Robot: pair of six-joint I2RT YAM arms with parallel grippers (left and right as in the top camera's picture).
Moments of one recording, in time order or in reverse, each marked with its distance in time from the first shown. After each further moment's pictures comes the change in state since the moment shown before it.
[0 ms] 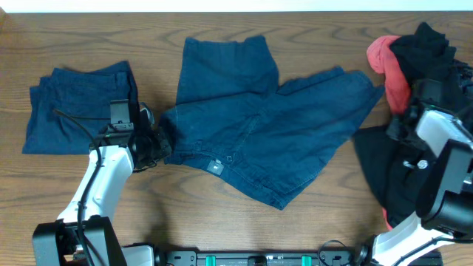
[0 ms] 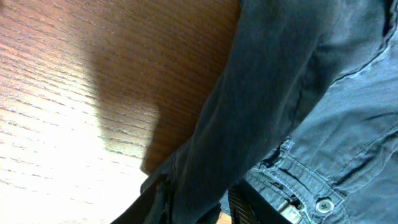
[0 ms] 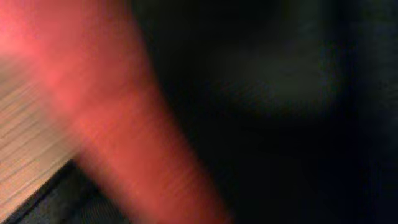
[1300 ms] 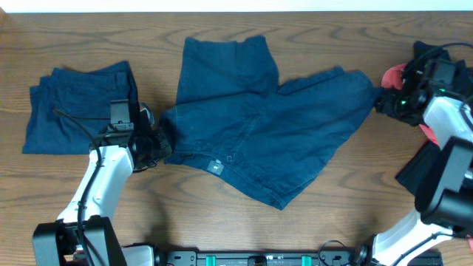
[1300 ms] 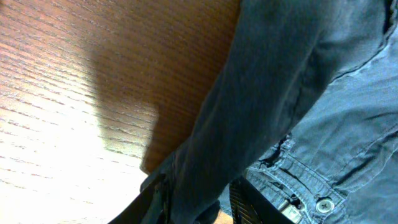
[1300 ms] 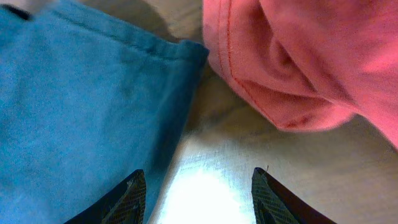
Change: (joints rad) left arm 0.000 0.000 0.000 -0.001 0.000 0.000; right arm 0.035 0.050 0.166 -0.004 -0.486 -0.134
